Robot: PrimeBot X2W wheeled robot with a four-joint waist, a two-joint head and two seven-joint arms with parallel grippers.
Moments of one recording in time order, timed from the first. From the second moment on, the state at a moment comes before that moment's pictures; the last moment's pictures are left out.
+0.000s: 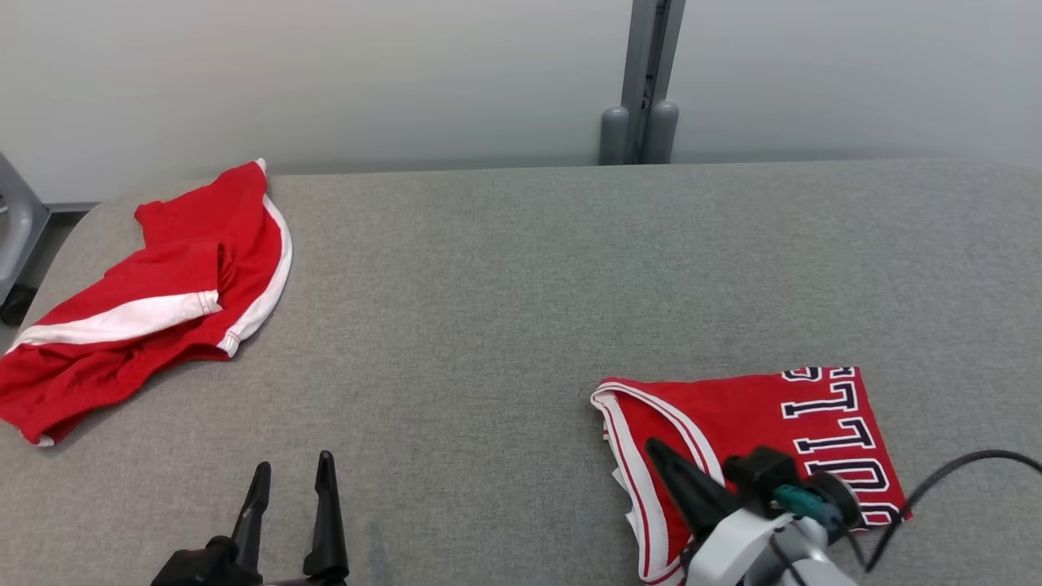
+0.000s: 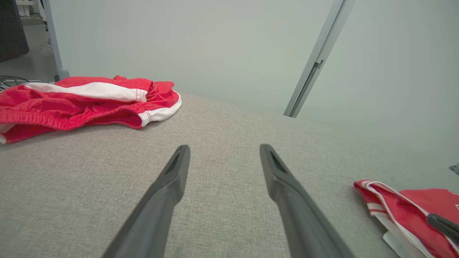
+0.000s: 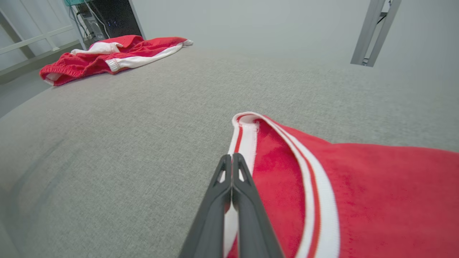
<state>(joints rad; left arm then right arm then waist) 0.14 0.05 -0.15 0.12 -0.38 0.12 -0.26 -0.31 -0.12 0.68 0.62 0.38 0.13 -0.24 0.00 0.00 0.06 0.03</state>
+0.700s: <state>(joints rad) 0.18 0.05 -0.04 0.10 -0.23 0.04 -0.26 0.08 -0.19 0.01 0.22 0.16 0.13 -0.26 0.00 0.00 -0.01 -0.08</state>
